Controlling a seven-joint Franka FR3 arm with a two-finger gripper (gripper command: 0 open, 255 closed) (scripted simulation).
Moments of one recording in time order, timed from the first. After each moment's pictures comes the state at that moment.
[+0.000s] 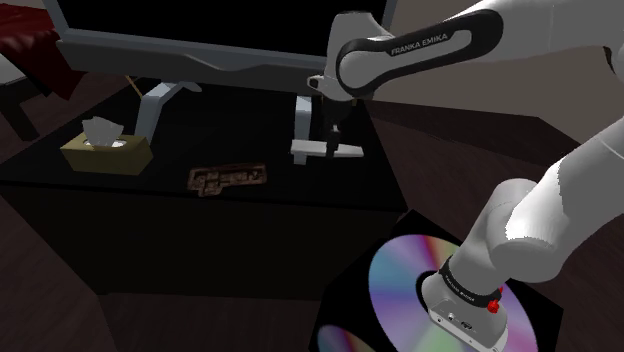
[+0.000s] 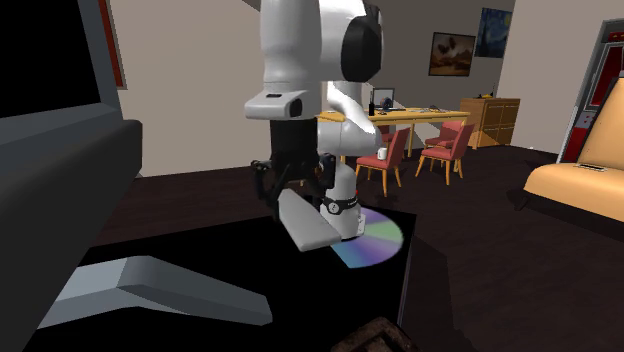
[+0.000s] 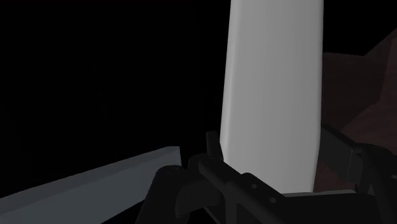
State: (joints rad) arm 0.25 -0.24 -0.08 -2.30 -0.01 2.06 -0.66
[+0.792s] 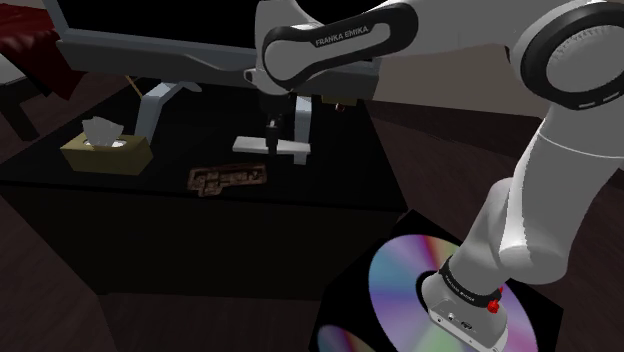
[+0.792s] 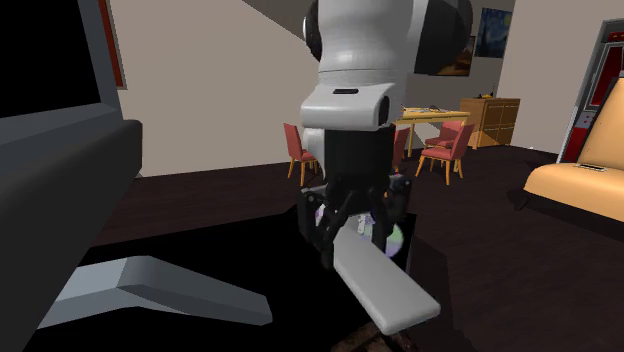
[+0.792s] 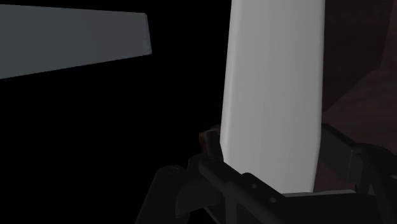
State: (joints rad) arm 0.34 0.12 0.01 -1.86 0.01 1.98 -0.48
